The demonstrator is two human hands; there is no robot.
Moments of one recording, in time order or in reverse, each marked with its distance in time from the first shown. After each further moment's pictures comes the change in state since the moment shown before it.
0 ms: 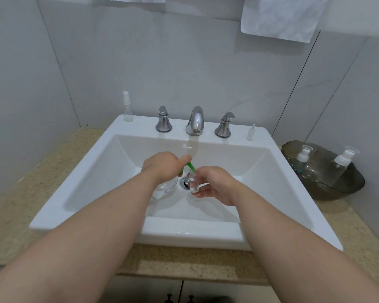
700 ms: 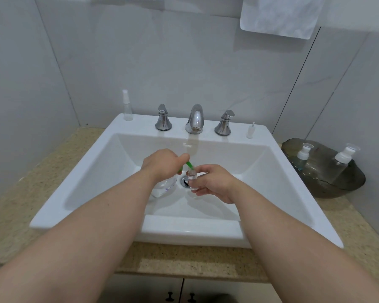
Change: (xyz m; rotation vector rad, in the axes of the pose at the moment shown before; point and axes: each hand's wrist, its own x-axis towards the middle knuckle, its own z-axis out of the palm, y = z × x) left_hand 0.002 -0.002 0.001 -0.028 0.025 -0.015; right_hand -0.001 0.005 -0.003 -0.055 -0.008 -0.081
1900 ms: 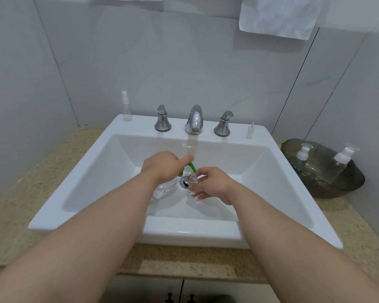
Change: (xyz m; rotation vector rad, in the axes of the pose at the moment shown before) left_hand -0.005 0.003 0.001 0.026 -0.026 0.028; right_hand 0.012 0.011 -0.001 -0.198 0.018 -0.019
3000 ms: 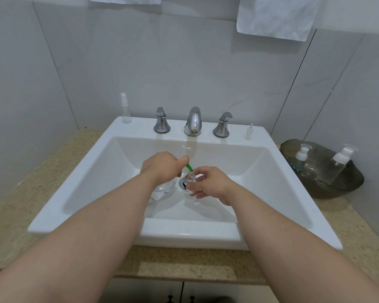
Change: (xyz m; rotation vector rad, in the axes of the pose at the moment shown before) left_hand 0.005 -0.001 0.000 0.020 0.042 -0.012; right_hand -0.008 -0.006 0.001 0.043 -0.001 -0.059
